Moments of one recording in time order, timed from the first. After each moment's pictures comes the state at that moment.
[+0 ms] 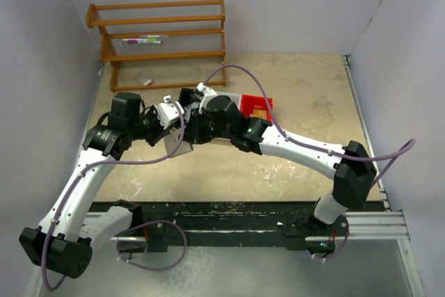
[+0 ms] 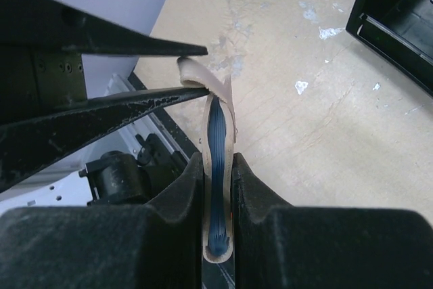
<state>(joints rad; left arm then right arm) -0.28 0.99 1.03 -0.77 0.38 0.62 1.00 1.62 1.31 -0.15 -0.09 0.71</state>
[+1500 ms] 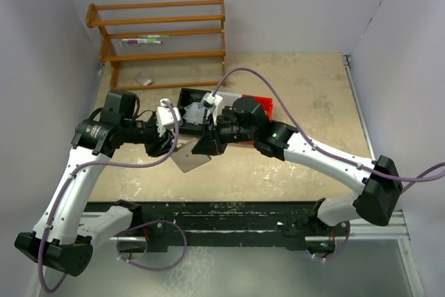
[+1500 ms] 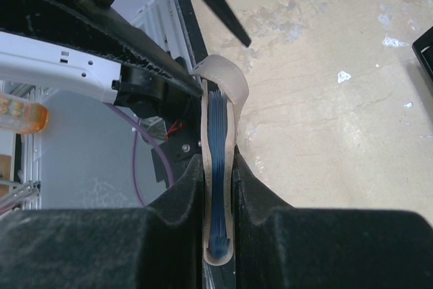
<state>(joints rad) -0.28 1.01 1.22 -1.09 0.73 0.68 0.93 1.40 1.14 -0.11 -0.49 0.36</state>
